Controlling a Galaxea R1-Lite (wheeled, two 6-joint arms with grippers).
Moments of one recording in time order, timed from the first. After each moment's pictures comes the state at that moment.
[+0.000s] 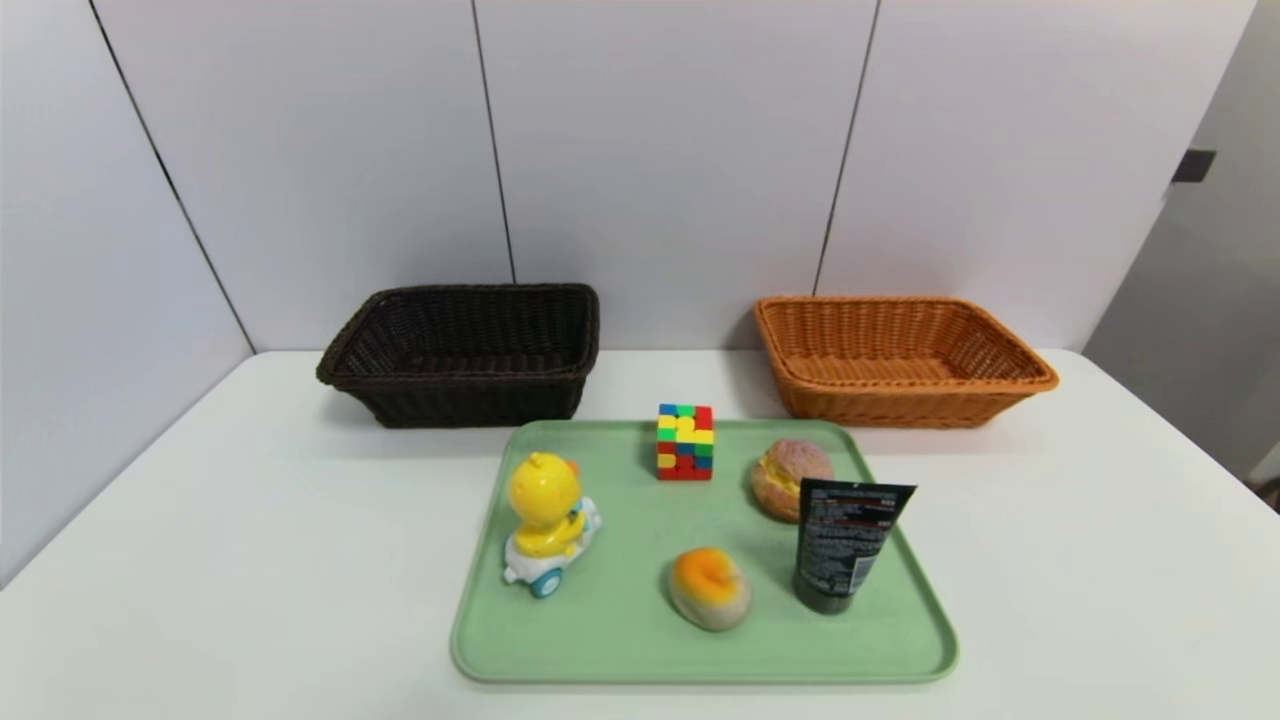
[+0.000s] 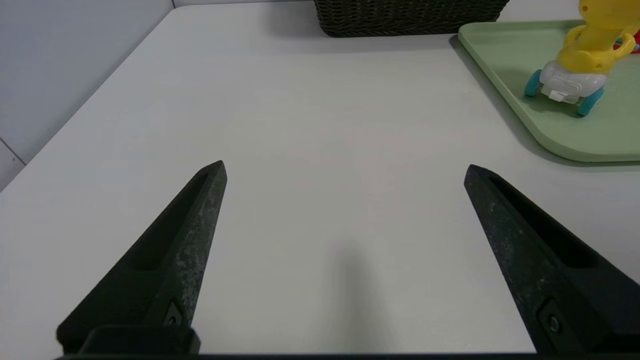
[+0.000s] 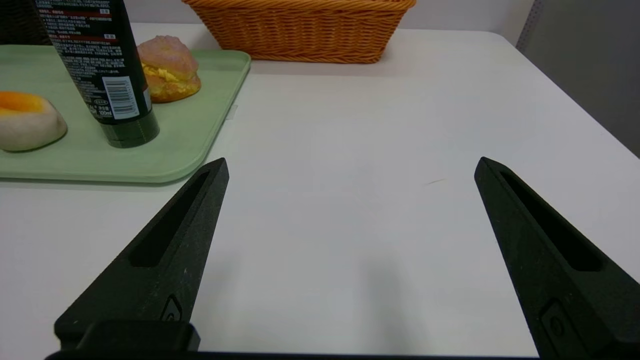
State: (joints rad) left arm -0.01 0.00 0.00 0.00 0.00 0.00; right arm 0.00 0.00 0.00 0.00 0.02 -0.03
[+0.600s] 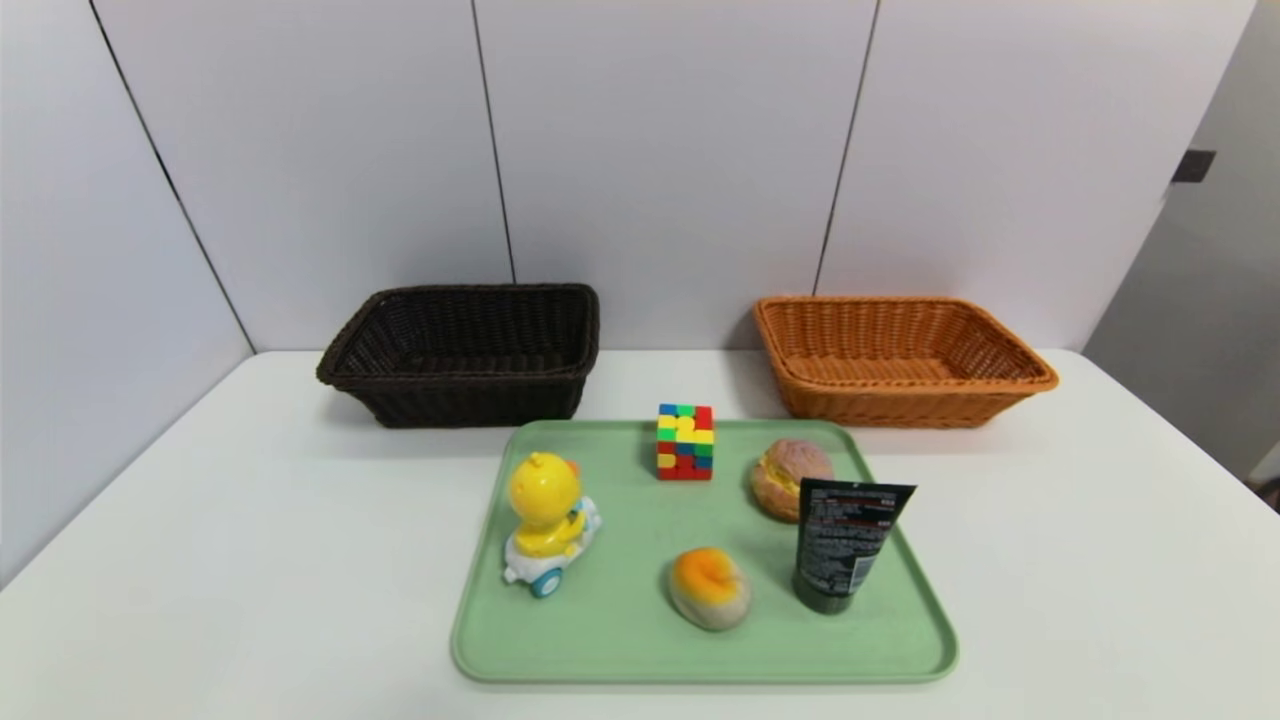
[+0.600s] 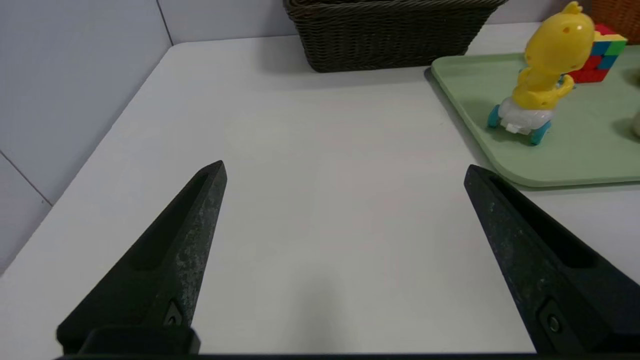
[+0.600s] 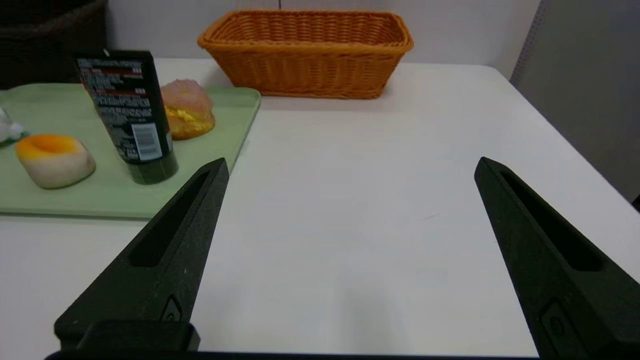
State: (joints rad) left arm -0.01 0.05 -0.23 0.16 -0.04 0.01; right arm 0.00 0.07 -0.13 0.01 0.03 -0.01
